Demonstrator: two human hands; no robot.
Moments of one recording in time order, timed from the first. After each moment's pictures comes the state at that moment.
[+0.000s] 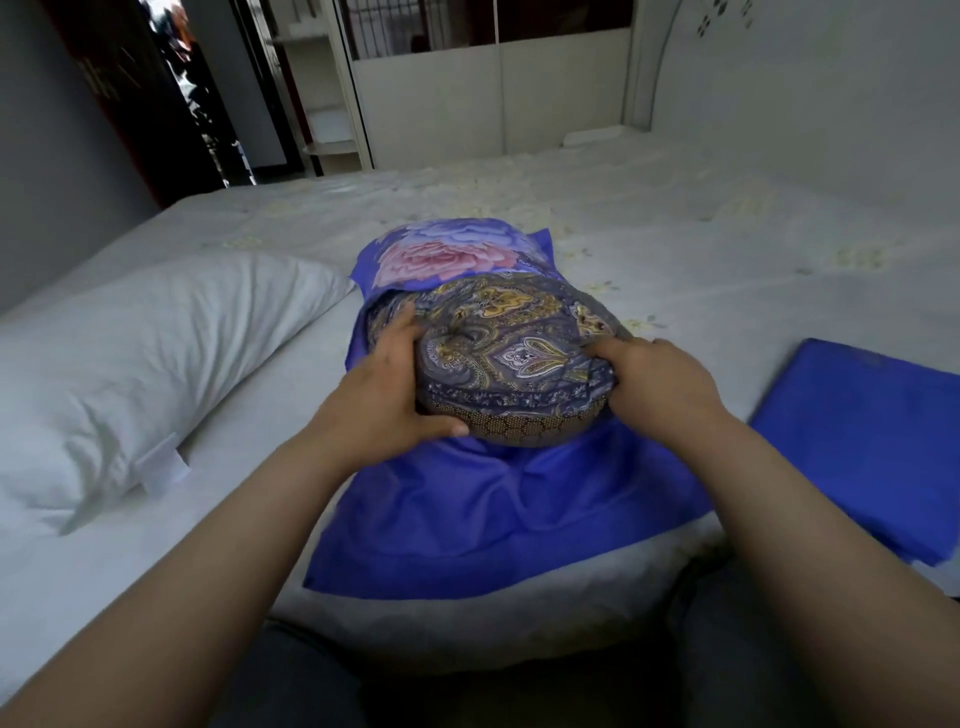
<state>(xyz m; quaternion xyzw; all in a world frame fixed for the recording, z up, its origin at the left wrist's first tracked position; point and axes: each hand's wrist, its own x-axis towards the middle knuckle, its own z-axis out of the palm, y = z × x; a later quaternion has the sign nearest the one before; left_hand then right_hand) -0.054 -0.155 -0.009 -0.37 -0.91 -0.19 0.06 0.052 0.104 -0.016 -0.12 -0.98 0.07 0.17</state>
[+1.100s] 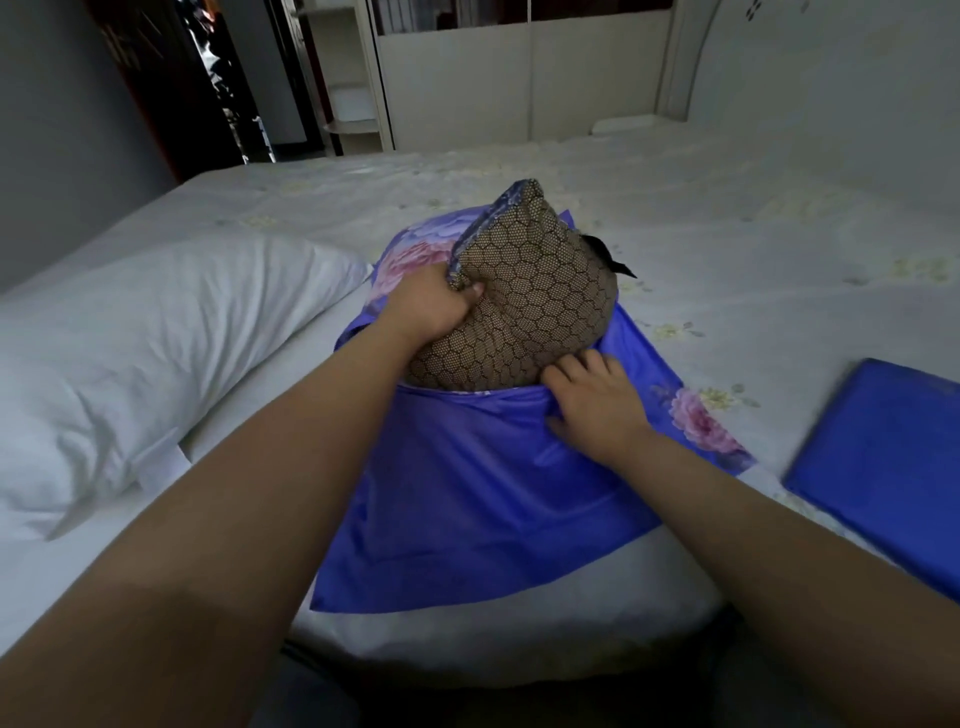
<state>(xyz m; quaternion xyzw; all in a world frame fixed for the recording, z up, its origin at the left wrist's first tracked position) -0.177 -0.087 0.009 -0.23 -0.93 -0.29 0.06 -0.042 0.087 -0.093 0.03 -0.97 -0.05 0.25</state>
